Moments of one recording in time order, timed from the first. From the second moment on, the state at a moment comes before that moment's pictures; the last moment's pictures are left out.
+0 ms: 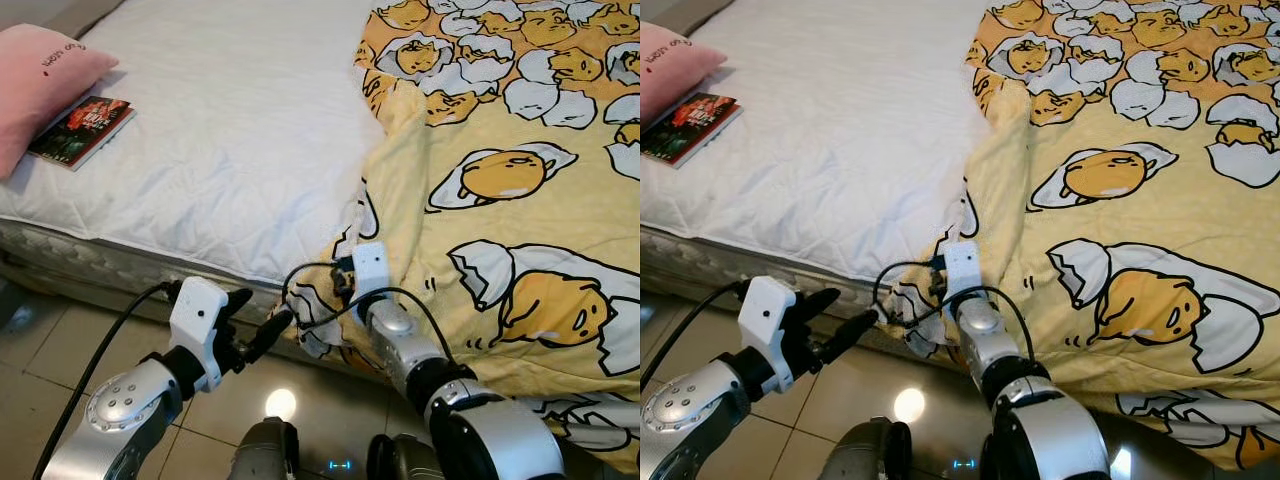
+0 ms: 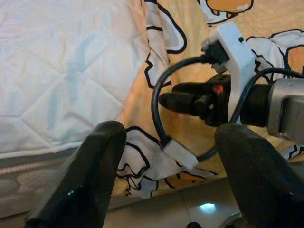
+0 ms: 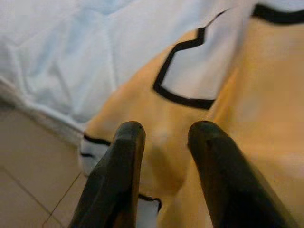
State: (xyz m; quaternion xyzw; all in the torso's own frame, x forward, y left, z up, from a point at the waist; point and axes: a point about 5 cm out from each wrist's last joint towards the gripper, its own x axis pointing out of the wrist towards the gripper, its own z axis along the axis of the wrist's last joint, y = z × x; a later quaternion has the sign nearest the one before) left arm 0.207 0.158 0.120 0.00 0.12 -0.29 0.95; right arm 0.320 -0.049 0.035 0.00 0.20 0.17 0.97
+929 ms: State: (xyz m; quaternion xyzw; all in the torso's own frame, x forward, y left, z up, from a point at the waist) left arm 0.230 0.153 0.117 0.02 0.07 -0.22 0.97; right arm 0.312 -0.050 0.057 0.01 0.05 0.14 0.99
